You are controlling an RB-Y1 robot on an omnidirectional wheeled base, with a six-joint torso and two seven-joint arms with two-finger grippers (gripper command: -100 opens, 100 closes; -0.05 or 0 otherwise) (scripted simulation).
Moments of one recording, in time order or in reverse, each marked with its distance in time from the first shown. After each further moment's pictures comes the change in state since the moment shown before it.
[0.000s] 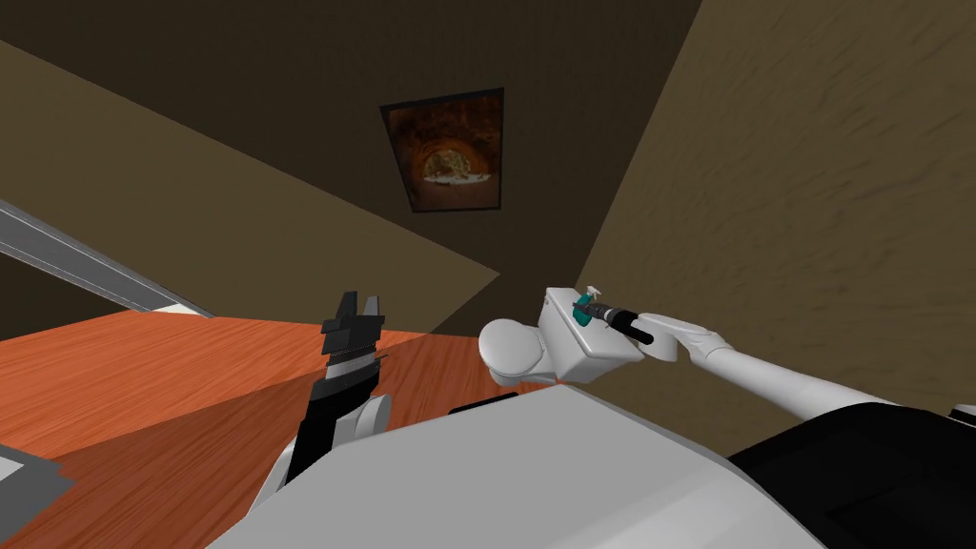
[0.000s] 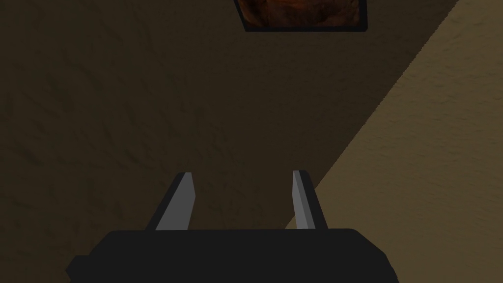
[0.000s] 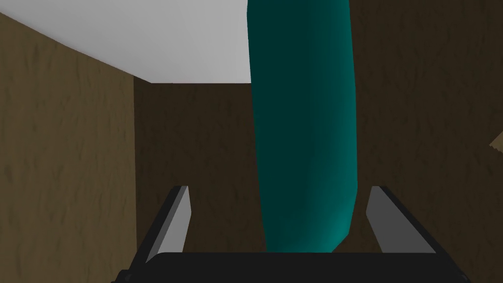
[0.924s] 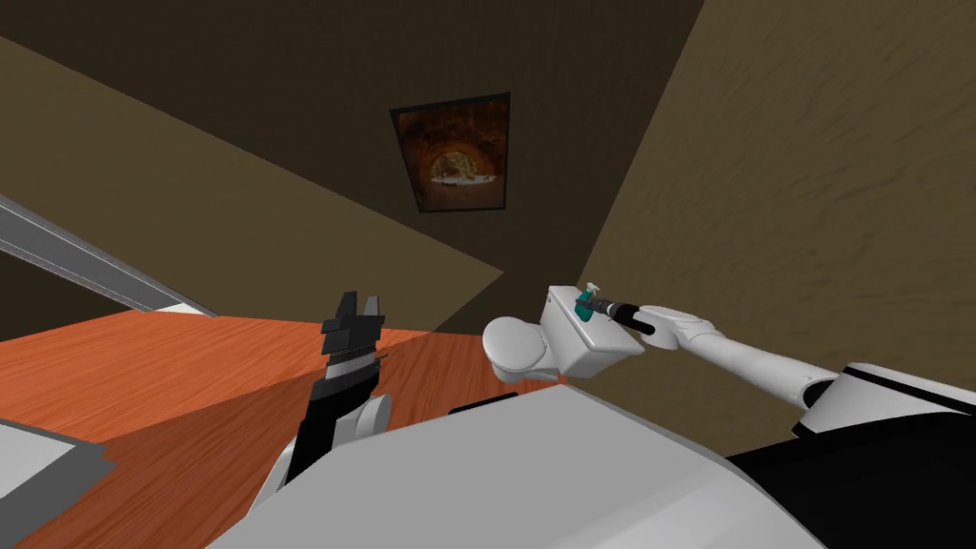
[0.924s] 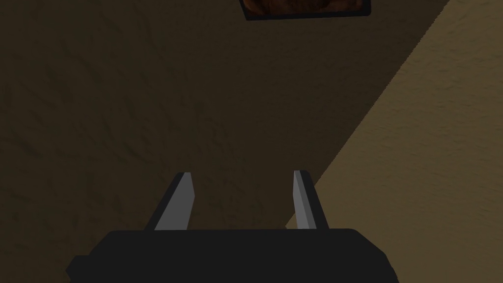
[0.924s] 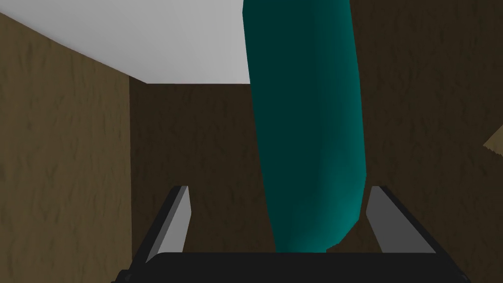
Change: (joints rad) left arm 0.000 0.000 0.000 0.000 0.000 0.000 0.000; right arm -0.212 -0.006 0.110 0.293 0.049 -0.186 -0.054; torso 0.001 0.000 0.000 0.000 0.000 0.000
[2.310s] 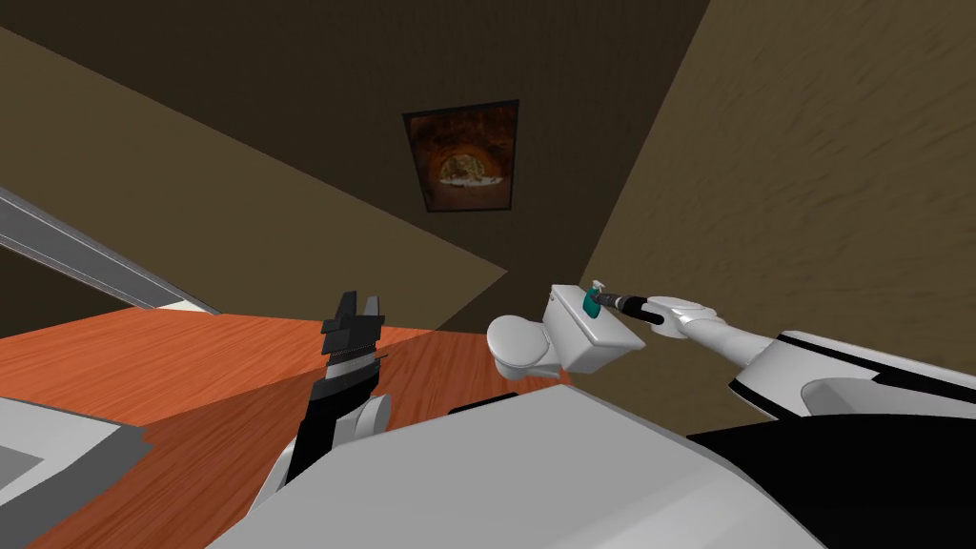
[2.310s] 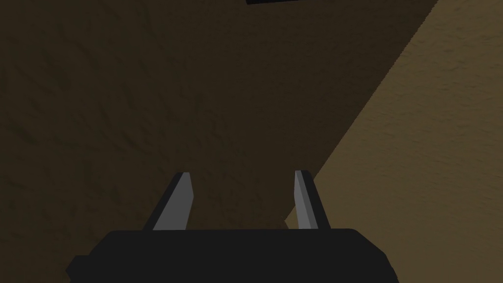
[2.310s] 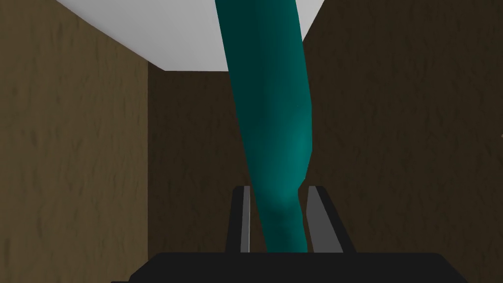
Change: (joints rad) left arm 0.000 0.000 0.000 0.000 0.000 0.000 0.000; right arm -0.237 -0.006 0.112 0.347 0.050 -0.185 -0.057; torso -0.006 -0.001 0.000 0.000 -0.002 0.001
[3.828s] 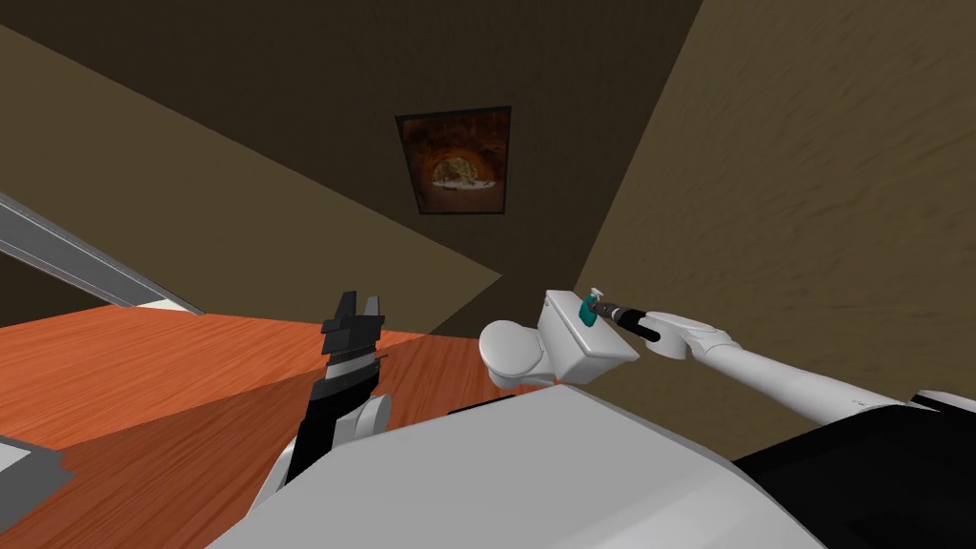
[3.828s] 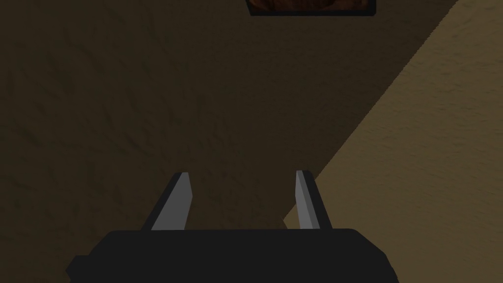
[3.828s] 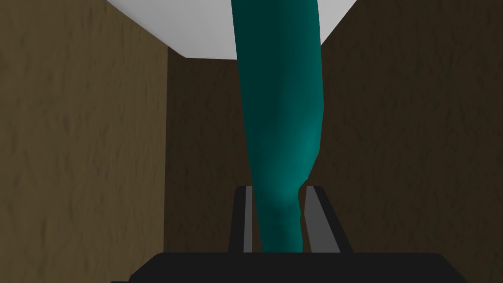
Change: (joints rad) left arm 0.000 0.000 0.000 0.000 0.000 0.000 0.000; right arm 0.382 0.015 -0.210 -0.477 -0.089 0.306 0.104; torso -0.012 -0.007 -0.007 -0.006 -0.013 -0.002
